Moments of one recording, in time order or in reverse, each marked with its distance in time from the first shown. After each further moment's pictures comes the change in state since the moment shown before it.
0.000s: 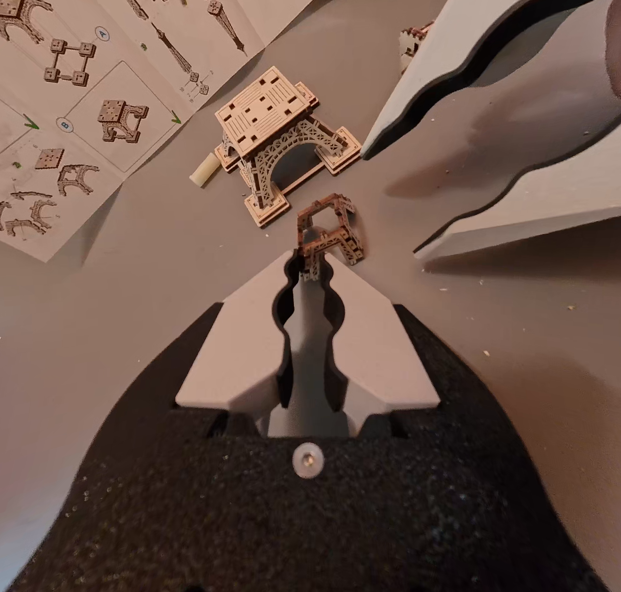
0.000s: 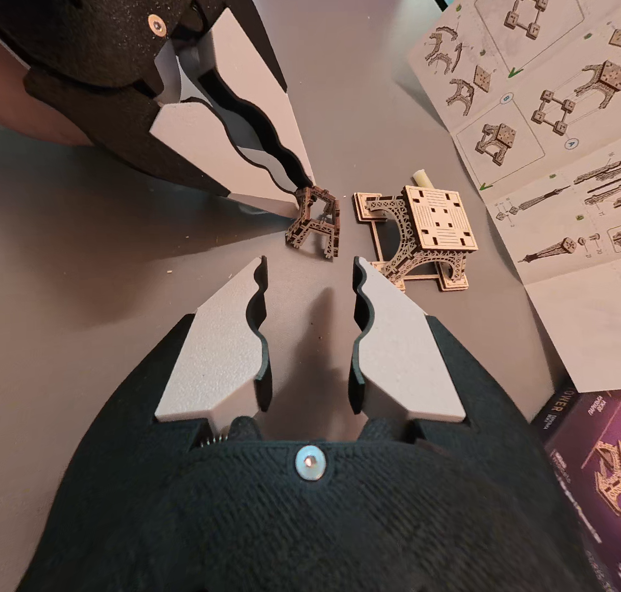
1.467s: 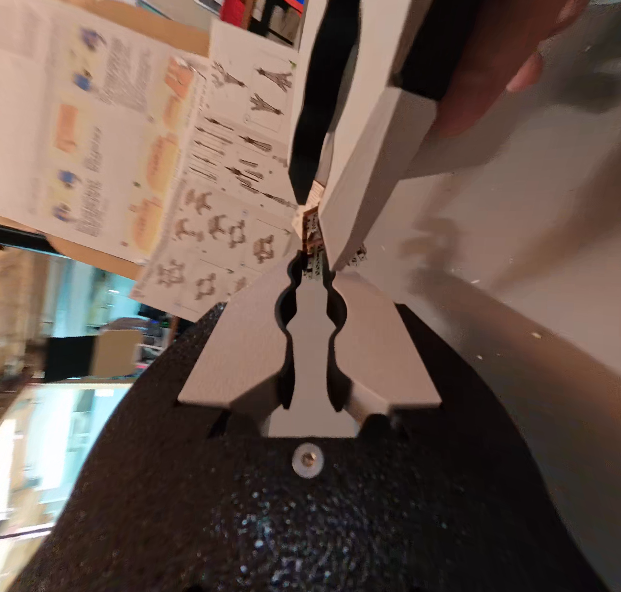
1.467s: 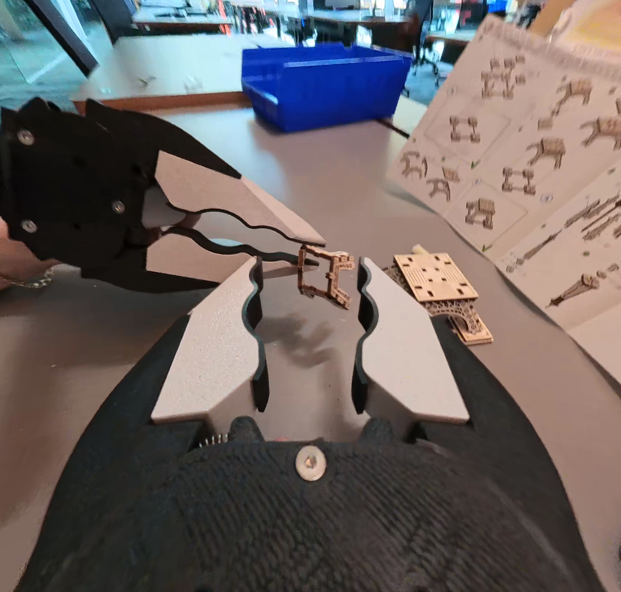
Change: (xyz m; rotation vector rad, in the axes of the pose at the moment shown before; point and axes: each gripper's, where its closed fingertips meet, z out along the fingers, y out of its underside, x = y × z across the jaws) left arm -0.004 -0.048 -0.035 0.184 -0.372 0.619; right arm 0.006 -0.049 -0.021 0.406 -0.096 0.225
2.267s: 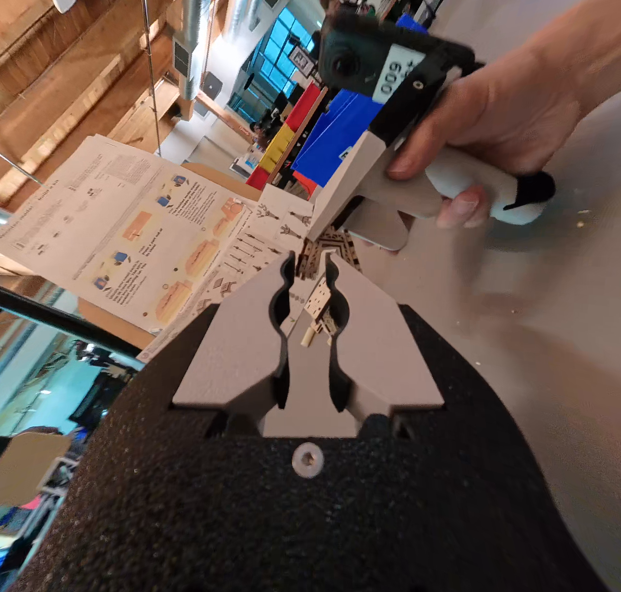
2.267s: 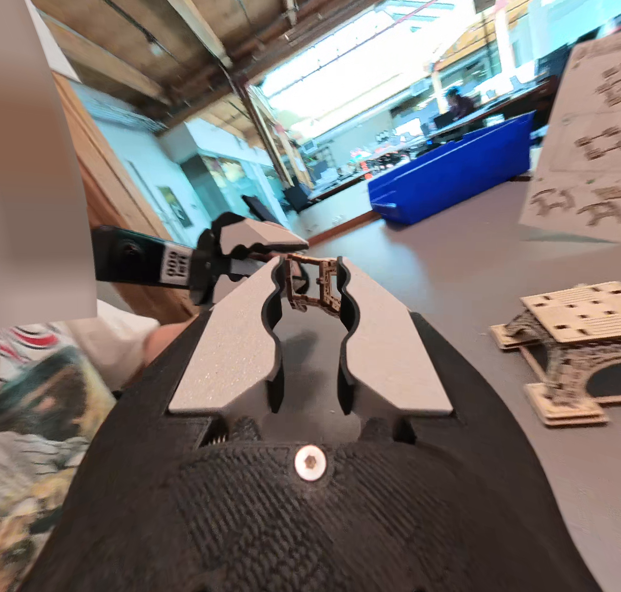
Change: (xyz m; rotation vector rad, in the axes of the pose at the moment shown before) left arm -0.026 -0.051 -0.062 0.448 -0.001 -0.140; right arm -0.031 -0.050 -0.029 0.367 -0.431 0.458
